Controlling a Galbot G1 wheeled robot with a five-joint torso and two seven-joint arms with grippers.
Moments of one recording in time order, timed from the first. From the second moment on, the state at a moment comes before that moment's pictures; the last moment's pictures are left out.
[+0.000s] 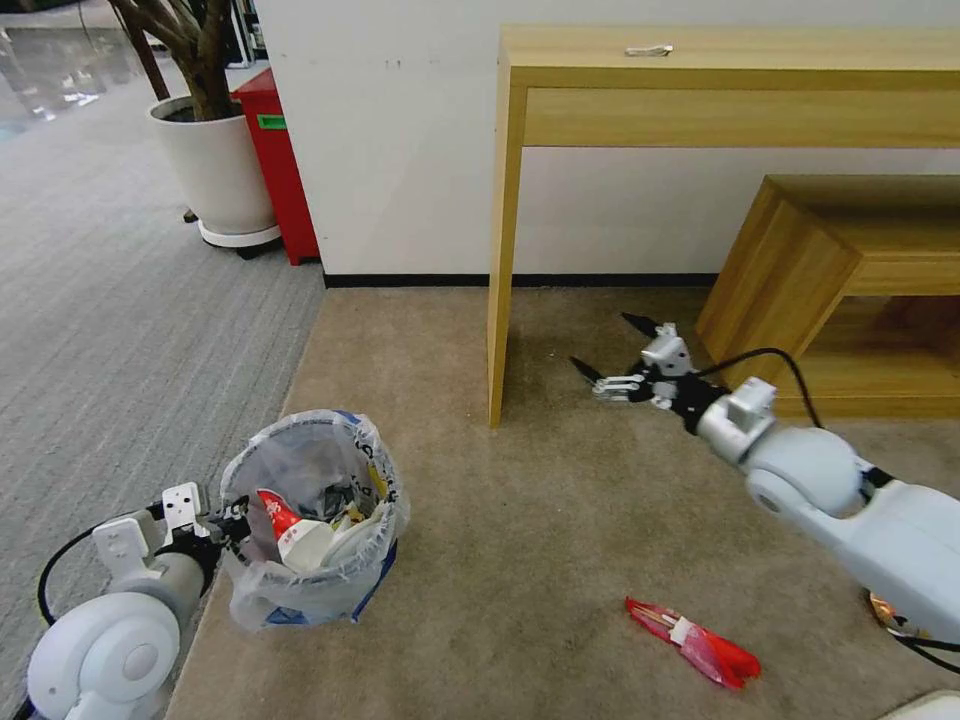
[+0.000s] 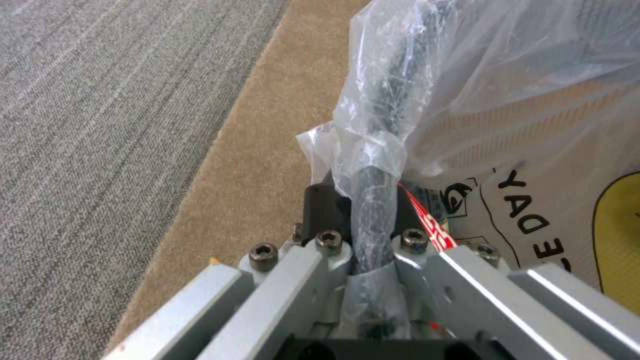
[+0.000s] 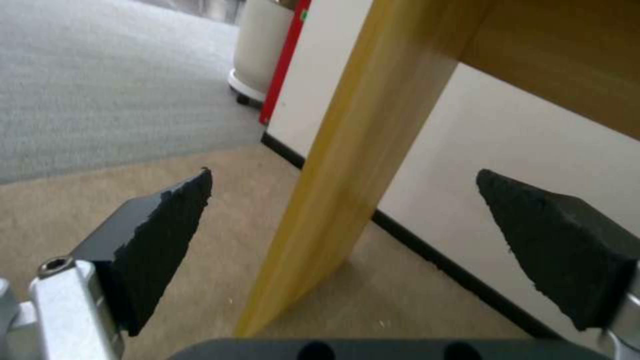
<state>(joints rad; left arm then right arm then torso) 1.57 -1.00 -0.72 -2.20 -1.02 0.56 -0.52 -0.76 0.46 -0.08 1.87 0.66 0.11 -0.02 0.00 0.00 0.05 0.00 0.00</state>
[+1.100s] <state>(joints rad) 1.54 -1.01 -0.72 -2.11 -0.99 0.53 -0.50 -1.32 0.23 0.12 2.00 0.55 -0.01 0.05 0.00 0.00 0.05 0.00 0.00</state>
